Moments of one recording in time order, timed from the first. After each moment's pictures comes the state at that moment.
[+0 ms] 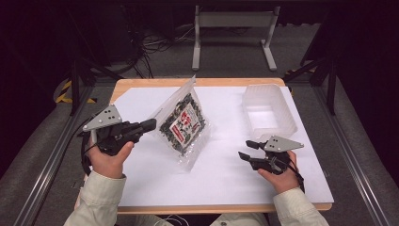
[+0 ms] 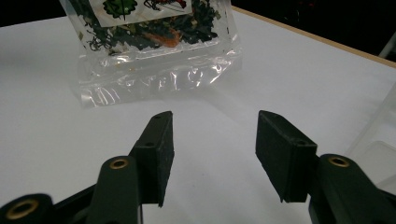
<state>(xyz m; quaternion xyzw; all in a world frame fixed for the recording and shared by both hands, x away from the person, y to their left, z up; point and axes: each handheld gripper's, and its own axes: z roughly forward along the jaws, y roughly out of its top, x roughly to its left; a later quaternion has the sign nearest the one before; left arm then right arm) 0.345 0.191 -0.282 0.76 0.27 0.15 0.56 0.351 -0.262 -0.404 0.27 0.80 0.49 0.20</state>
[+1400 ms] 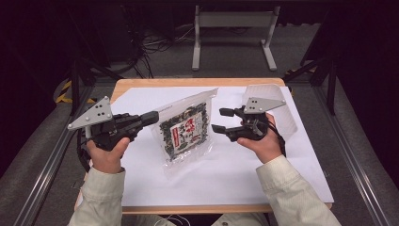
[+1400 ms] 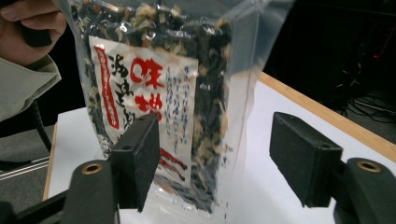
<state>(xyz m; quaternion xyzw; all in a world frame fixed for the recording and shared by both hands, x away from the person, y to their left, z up) 0.346 0.192 -0.265 0.73 0.18 0.14 0.64 0.405 -0.190 -0.309 0.18 0.79 0.57 0.13</state>
